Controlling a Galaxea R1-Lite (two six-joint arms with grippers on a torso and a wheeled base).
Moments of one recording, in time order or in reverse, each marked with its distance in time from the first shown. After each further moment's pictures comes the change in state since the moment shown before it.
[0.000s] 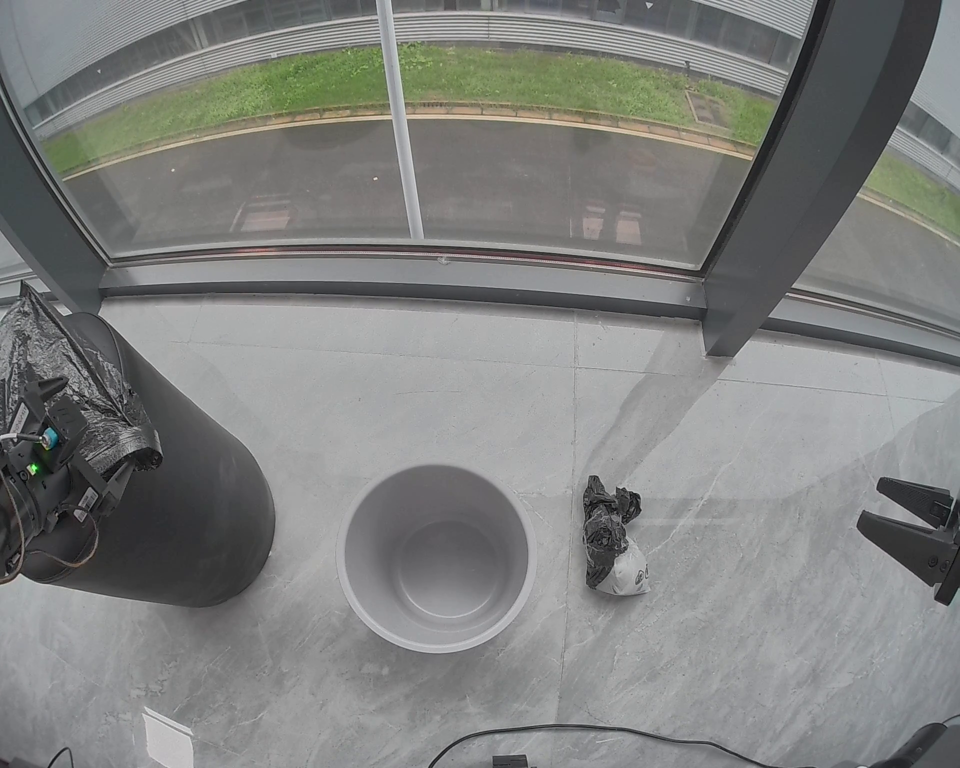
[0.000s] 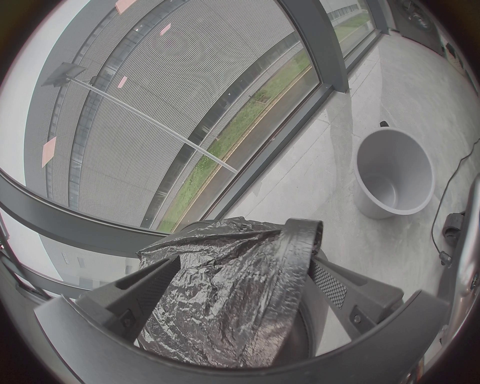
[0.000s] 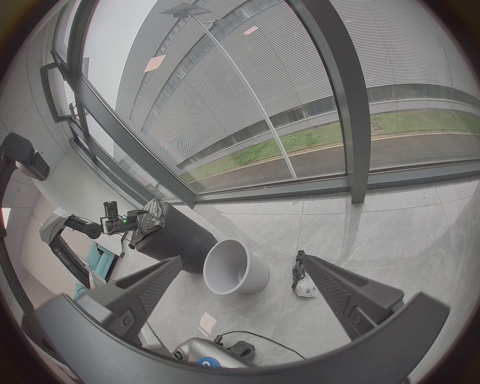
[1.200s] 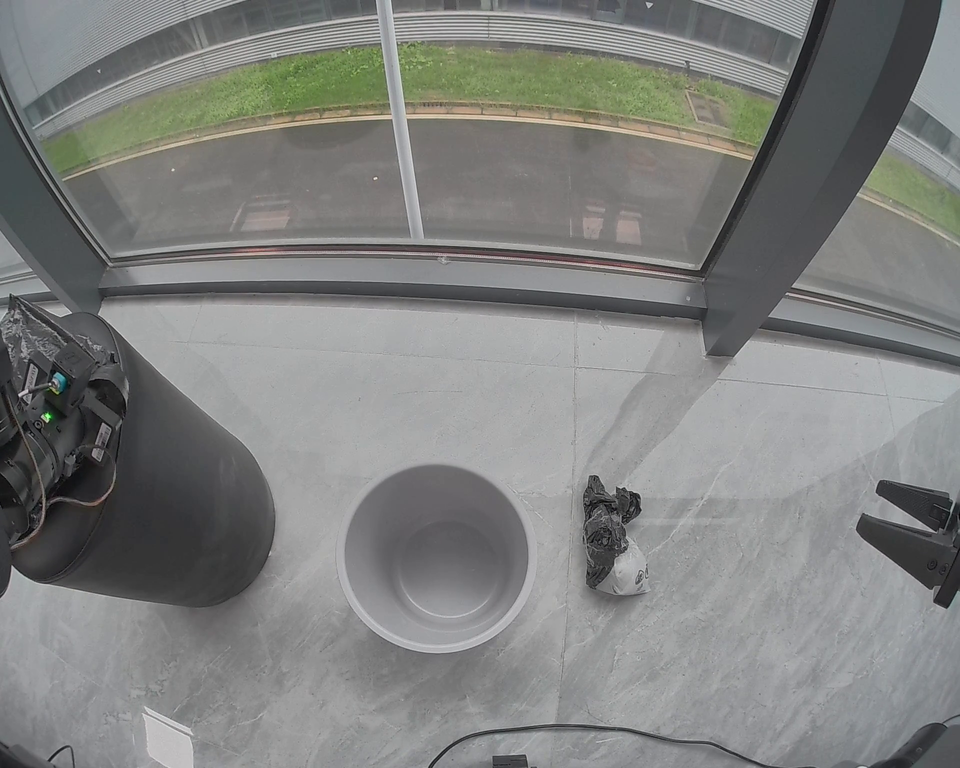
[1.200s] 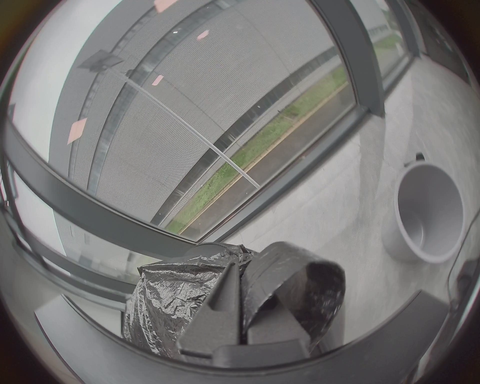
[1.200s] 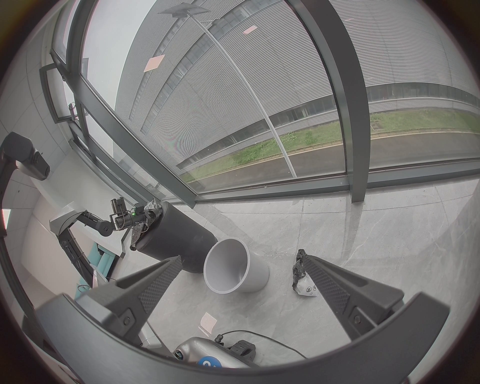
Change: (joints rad) left arm 0.024 0.168 -0.053 -0.275 -0.009 -0.156; right arm 0.000 -0.003 0.010 -0.006 0.001 0.003
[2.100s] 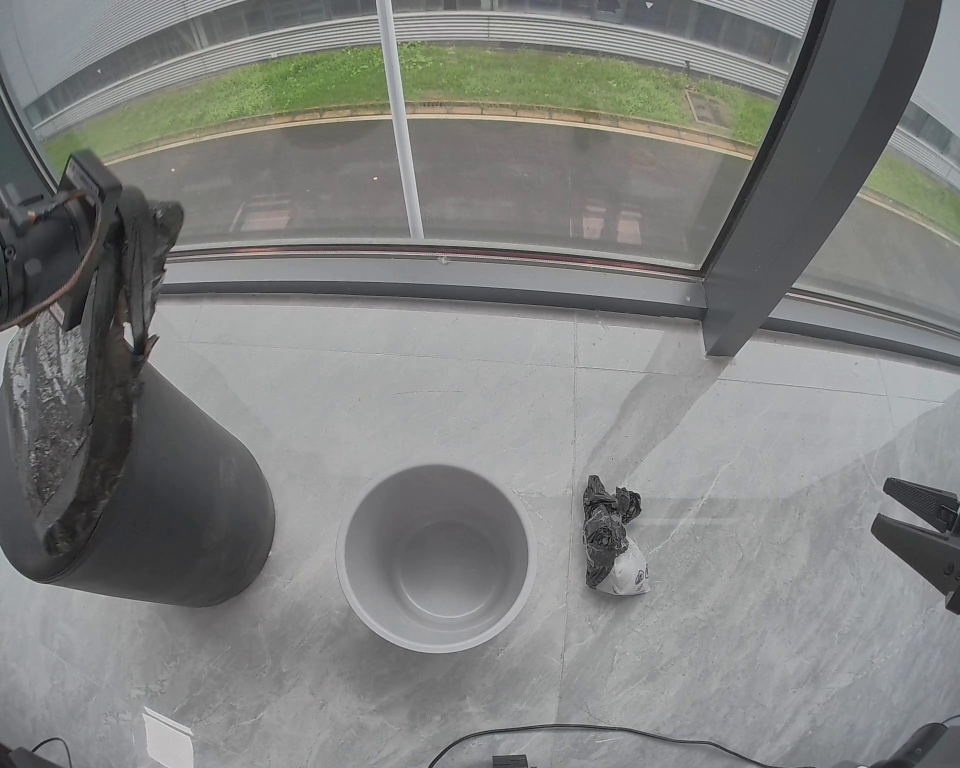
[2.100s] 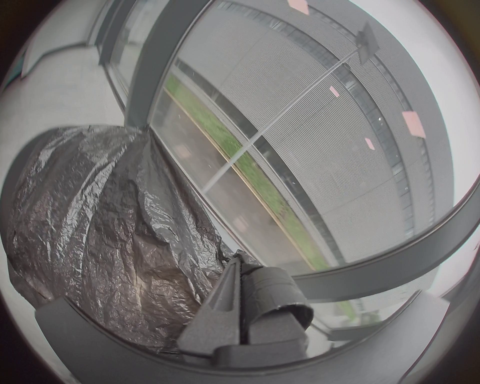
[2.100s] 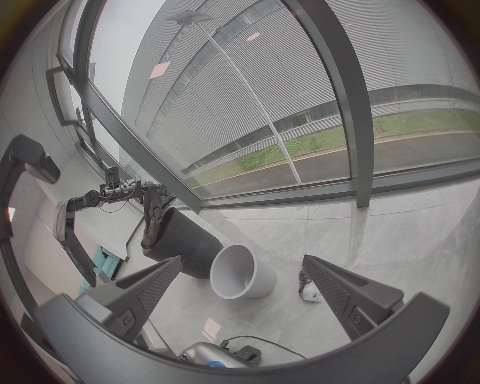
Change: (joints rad) left arm -0.366 -0.086 -0.695 0.809 0.005 -1.626; right arm 0.031 -0.049 0.010 -0.026 0.000 0.041
